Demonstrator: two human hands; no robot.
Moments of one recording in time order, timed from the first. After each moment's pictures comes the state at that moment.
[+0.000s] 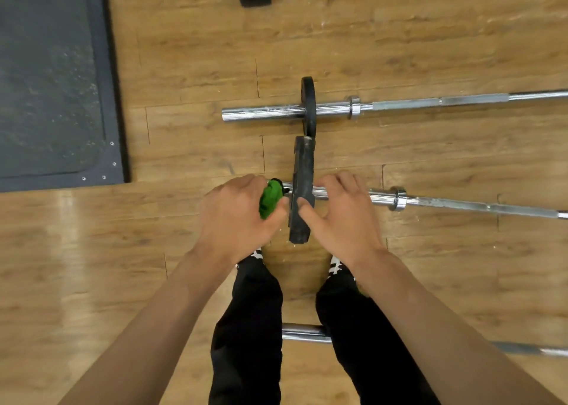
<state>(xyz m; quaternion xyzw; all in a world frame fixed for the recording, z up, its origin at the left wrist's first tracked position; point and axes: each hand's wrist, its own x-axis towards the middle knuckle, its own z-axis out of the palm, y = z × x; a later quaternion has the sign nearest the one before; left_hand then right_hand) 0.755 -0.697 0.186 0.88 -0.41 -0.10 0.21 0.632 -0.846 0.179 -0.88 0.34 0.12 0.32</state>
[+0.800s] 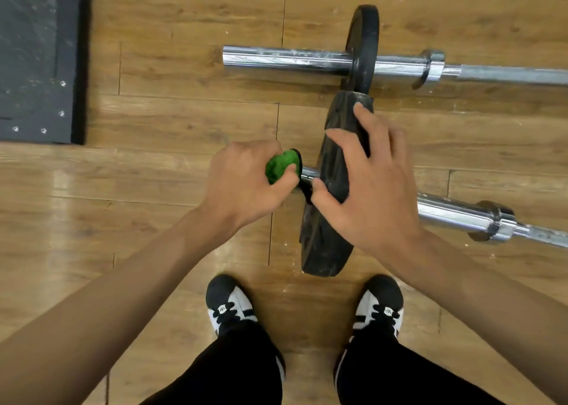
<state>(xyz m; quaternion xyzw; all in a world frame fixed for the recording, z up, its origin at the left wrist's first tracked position) 0.758 -0.683 -0.060 0.88 -0.37 -0.11 0.27 0.638 -0.843 -0.031 -0.95 0.19 0.02 0.24</state>
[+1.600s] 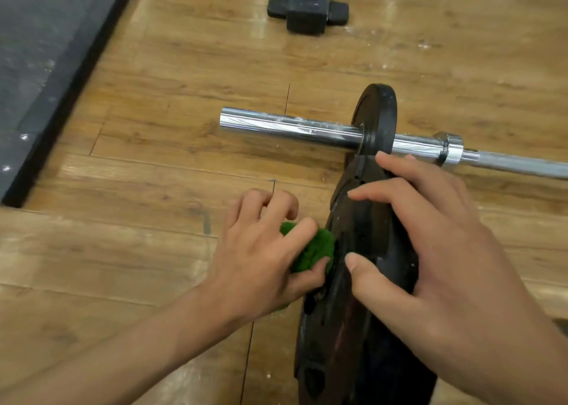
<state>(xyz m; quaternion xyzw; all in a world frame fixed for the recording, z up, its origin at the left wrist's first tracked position) 0.769 -0.704 -0.150 0.84 -0.49 0.11 0.20 0.661 -0.869 -0.050 -0.94 0.14 -0.04 0.30</state>
